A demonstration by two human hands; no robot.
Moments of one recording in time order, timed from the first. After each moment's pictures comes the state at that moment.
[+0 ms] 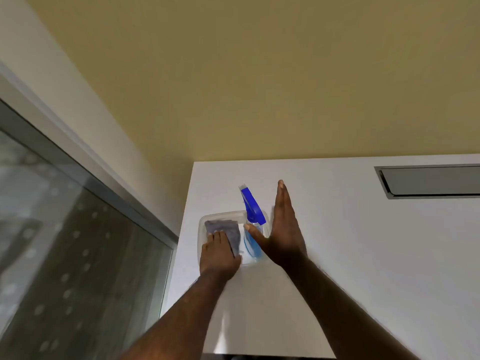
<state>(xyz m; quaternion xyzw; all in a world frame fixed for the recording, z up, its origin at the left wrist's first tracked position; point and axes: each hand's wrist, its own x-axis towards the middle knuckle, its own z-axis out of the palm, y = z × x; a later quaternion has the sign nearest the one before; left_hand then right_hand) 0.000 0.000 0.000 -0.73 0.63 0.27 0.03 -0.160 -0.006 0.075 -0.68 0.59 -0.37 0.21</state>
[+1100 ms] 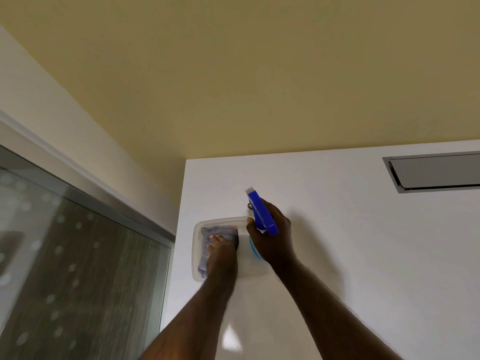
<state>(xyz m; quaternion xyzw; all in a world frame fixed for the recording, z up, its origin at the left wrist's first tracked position) -0.001 -0.036 -0.030 -0.79 0.36 0.49 -0.04 -0.131 -0.039 0.037 -0.58 0.56 -0.52 0.29</state>
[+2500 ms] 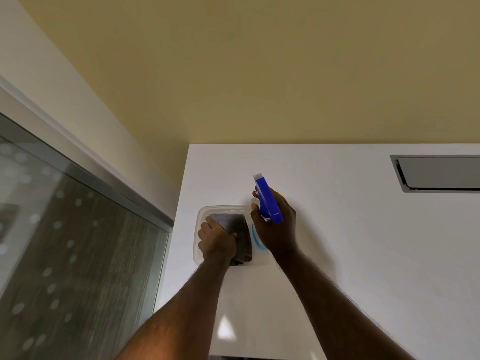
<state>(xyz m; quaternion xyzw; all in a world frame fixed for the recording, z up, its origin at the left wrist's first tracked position) -0.001 -0.048 -0.027 -0.80 0.47 0.36 -0.09 -0.137 -0.041 0.024 -0.59 0.55 -0.53 0.27</state>
